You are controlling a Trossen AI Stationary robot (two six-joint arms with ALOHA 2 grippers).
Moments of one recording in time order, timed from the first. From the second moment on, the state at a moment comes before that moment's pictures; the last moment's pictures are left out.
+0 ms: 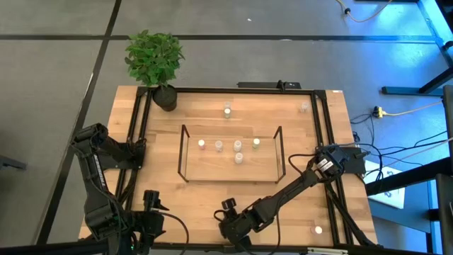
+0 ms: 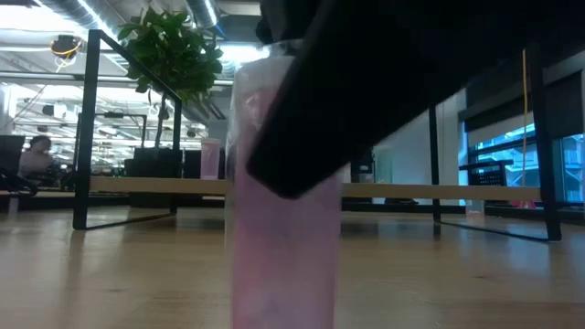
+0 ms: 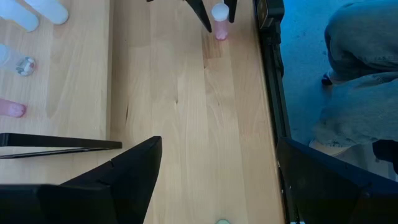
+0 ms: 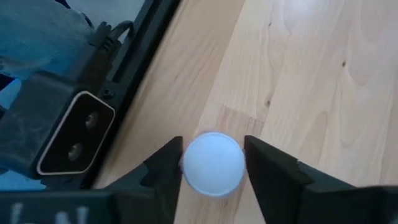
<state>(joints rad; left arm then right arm) -1.10 1.67 1.62 -1.24 -0.57 -0.96 0.61 2.25 1.73 -0.46 0.16 0.18</state>
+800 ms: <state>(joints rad) -1.10 1.67 1.62 -1.24 -0.57 -0.96 0.56 2.25 1.73 -0.41 0.16 0.21</state>
